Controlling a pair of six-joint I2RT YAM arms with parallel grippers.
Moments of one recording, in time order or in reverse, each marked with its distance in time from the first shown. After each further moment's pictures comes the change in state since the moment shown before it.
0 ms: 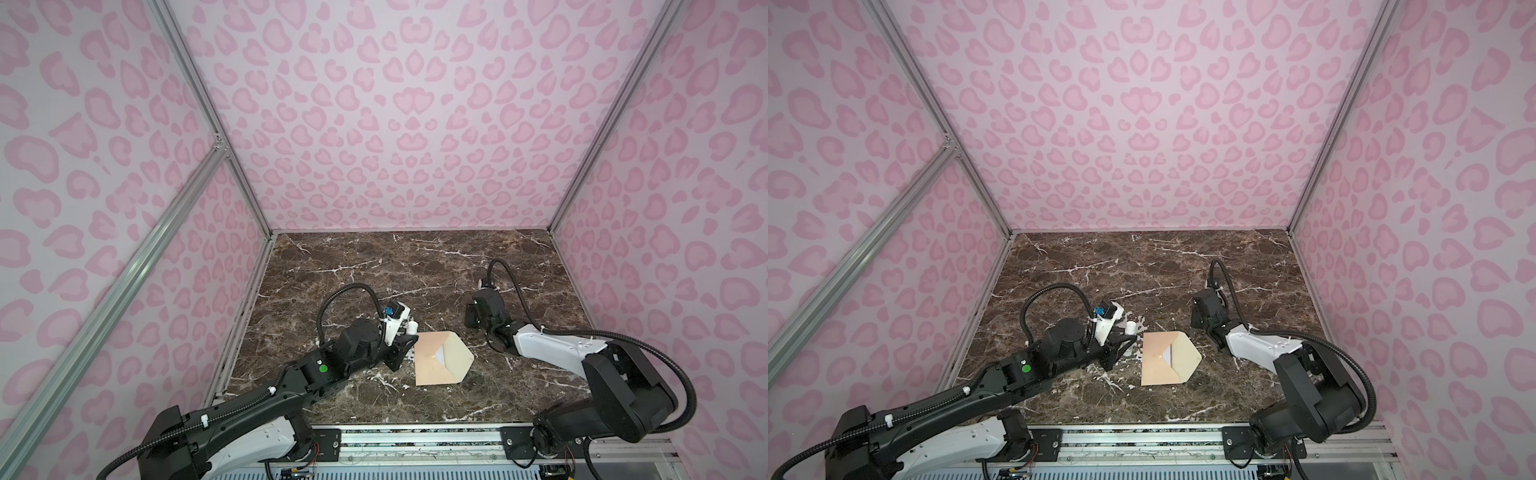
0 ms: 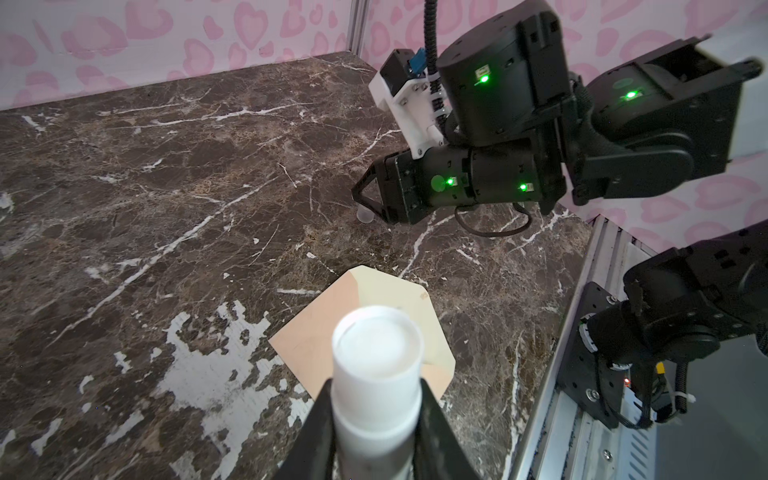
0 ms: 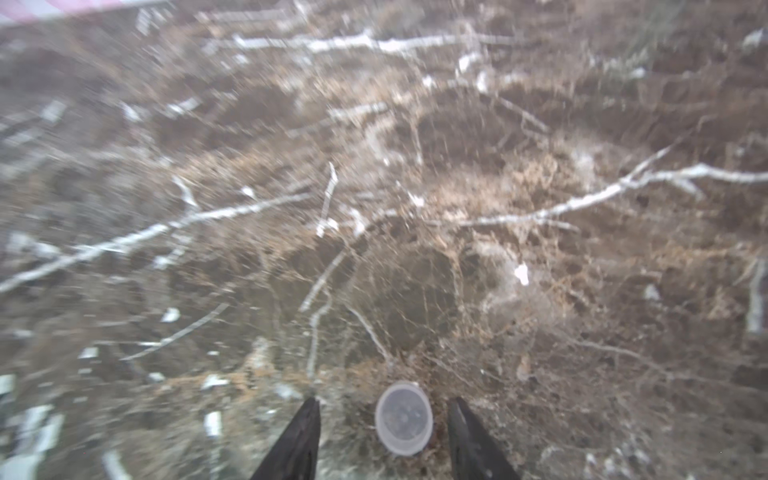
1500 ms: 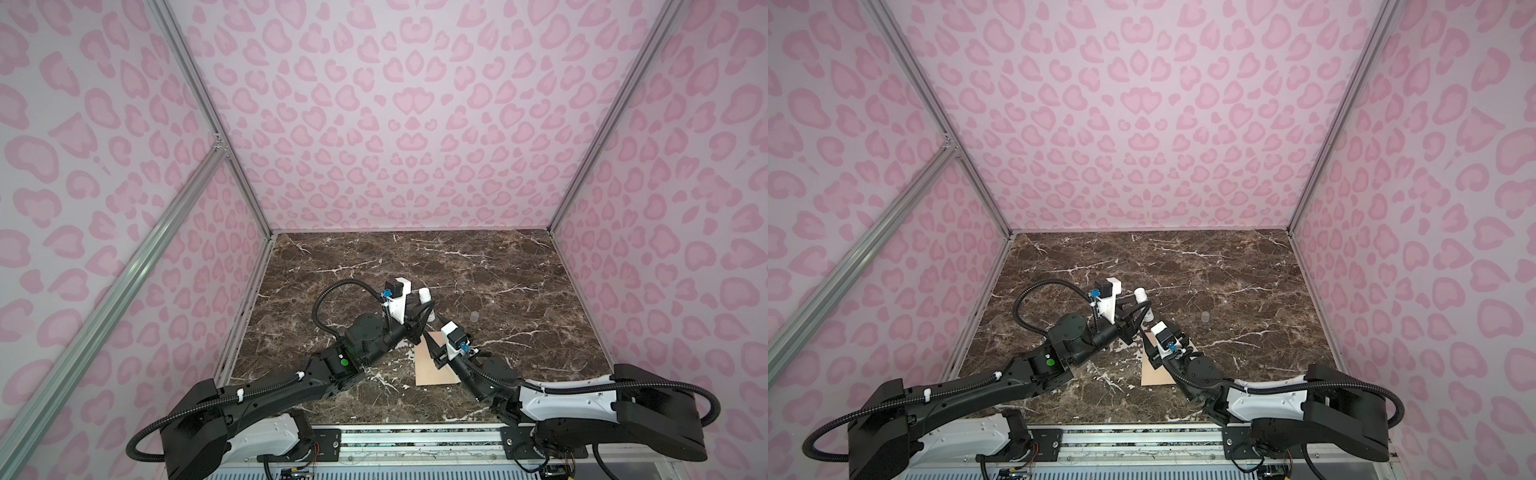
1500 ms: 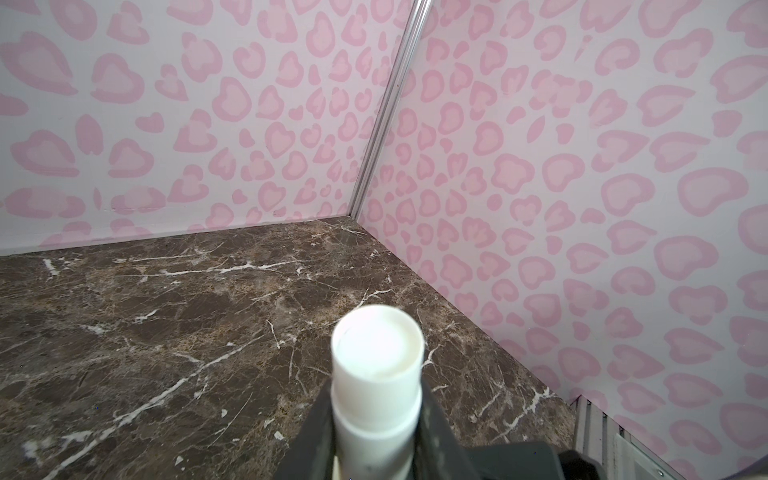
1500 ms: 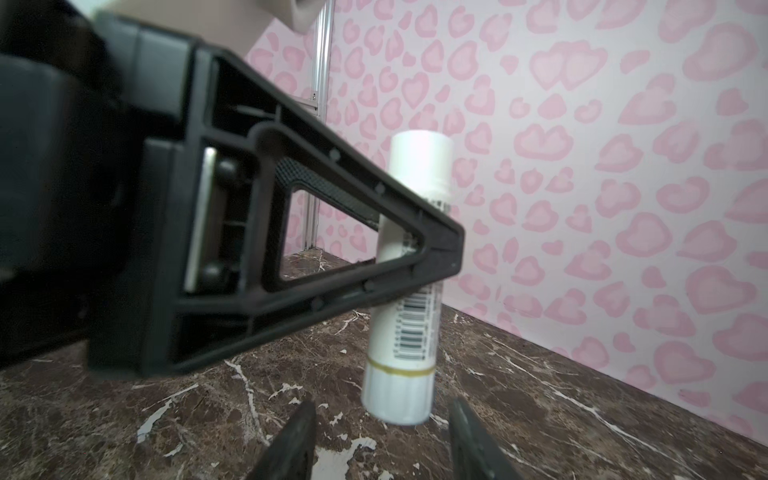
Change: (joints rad) left arm -0.035 0.196 0.023 0.575 -0.147 -0.089; right arm 0.679 -0.152 -0.341 1.078 0.263 -0.644
